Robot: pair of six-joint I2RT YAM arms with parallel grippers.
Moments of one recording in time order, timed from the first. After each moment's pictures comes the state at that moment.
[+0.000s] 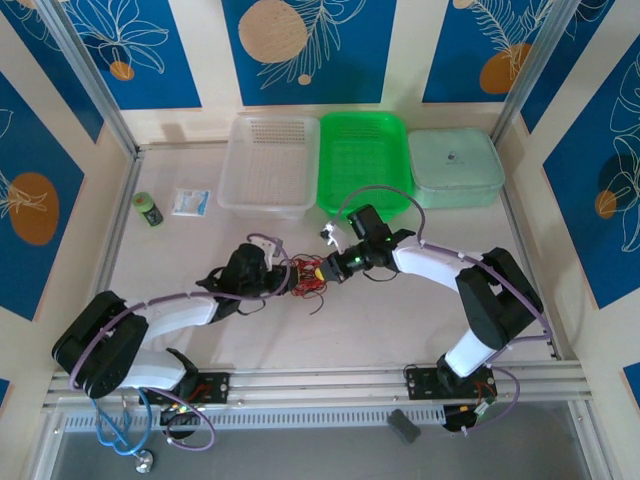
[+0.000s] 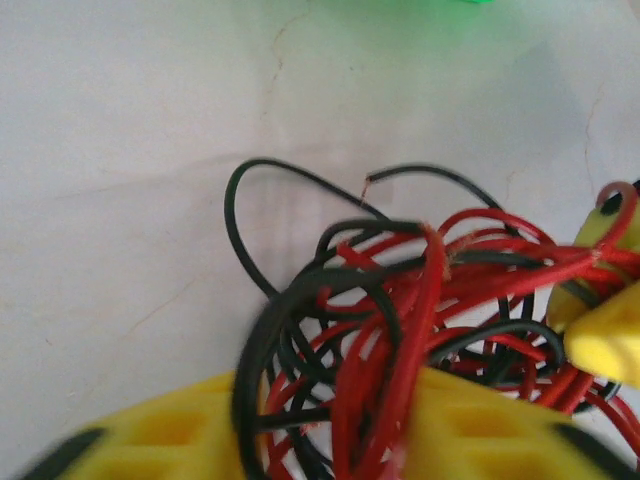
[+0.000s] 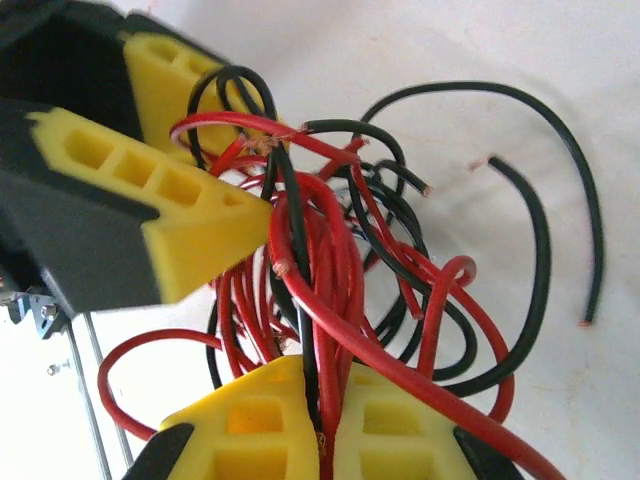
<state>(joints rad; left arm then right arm) -0.66 1.34 0.46 0.23 0.15 -0.56 0.58 1.60 0.89 -0.25 -0.66 0.13</state>
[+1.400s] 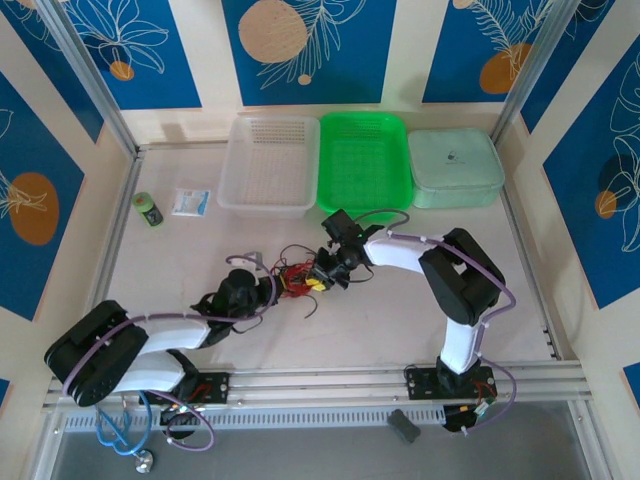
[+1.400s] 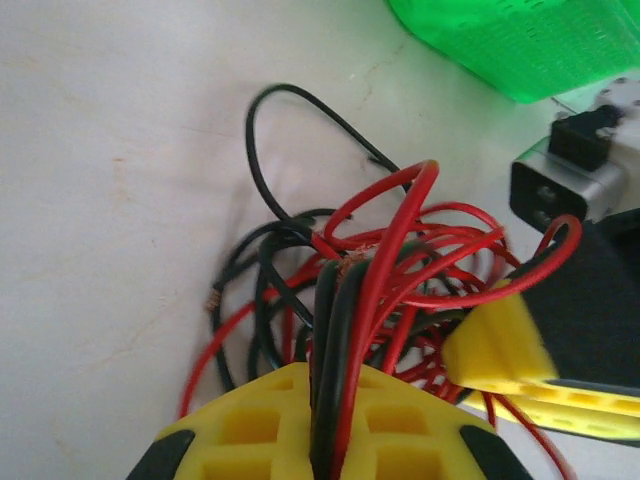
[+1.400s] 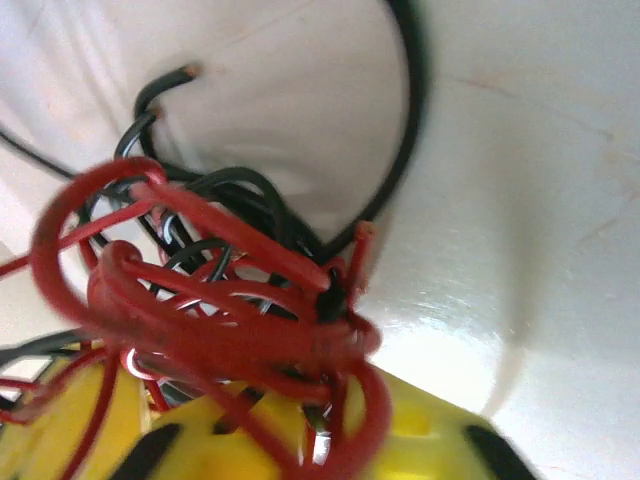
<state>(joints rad) -0.74 1.27 0.23 0.52 -0.04 -0.86 0.68 1.83 1.06 -0.39 -0.55 1.18</state>
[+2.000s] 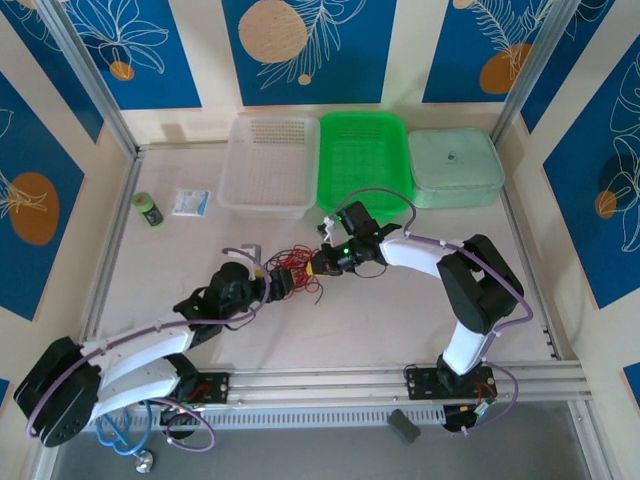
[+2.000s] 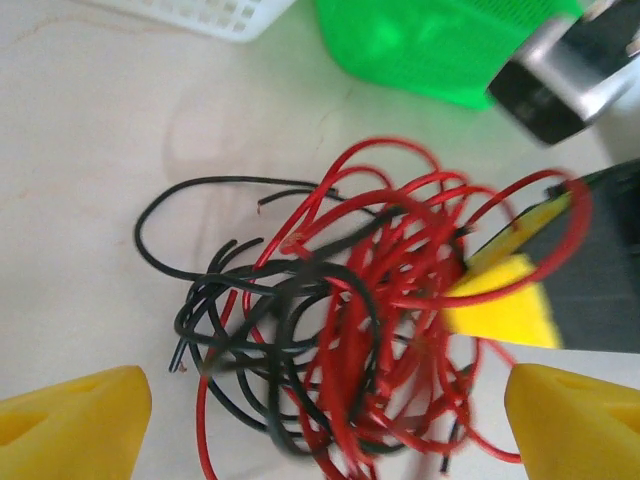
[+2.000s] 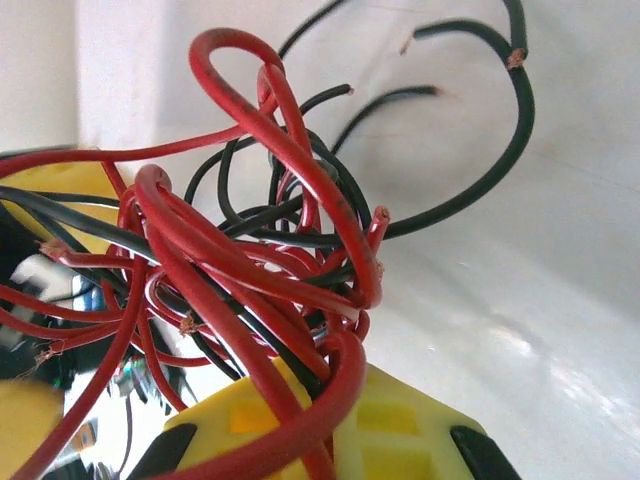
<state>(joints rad) -0.75 1.04 0.34 0.16 -0.08 -0.67 0.61 1.73 0.99 -0.25 -0.71 0.49</state>
